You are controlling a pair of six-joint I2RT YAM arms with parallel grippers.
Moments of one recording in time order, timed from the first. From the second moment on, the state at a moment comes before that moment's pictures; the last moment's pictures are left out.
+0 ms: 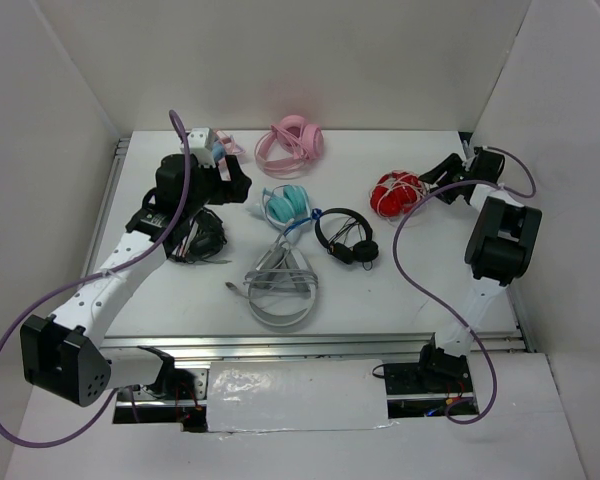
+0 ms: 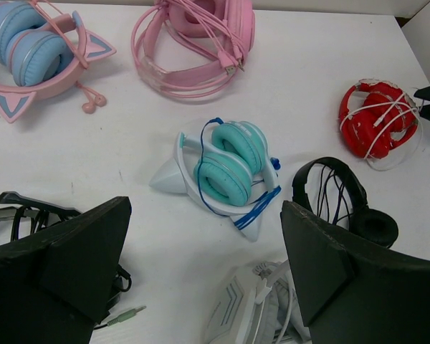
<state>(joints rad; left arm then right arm) -0.33 1.26 1.12 -0.15 0.00 -0.30 -0.35 2.07 1.43 -0.03 -0.55 0.57</state>
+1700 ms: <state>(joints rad) -0.03 0.86 0.75 -0.31 -0.02 -0.51 0.10 0.81 0.69 -0.23 0.36 0.62</state>
